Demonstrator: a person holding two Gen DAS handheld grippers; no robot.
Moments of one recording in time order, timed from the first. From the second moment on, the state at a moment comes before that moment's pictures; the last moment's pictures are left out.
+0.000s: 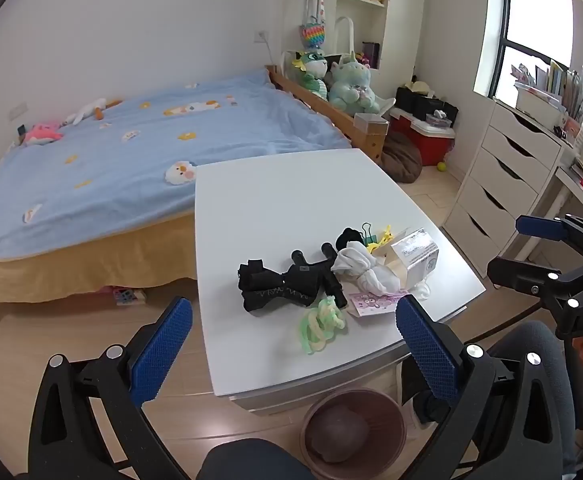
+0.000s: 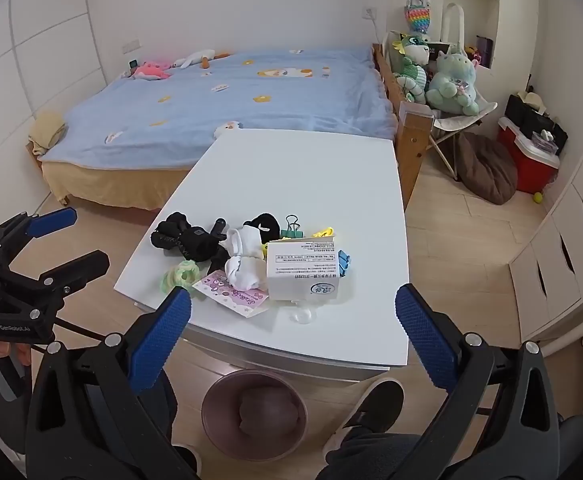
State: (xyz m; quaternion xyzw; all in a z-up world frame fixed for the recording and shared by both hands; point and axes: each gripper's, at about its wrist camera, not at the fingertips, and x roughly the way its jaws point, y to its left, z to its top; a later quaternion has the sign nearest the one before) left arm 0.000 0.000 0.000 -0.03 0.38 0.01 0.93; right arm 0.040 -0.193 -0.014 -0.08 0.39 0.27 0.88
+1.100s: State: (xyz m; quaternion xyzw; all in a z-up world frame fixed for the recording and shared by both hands) left arm 0.005 -0.002 -0.017 -0.02 0.40 0.01 0.92; right arm 0.040 -0.191 -0.021 -0.08 0.40 0.27 0.87
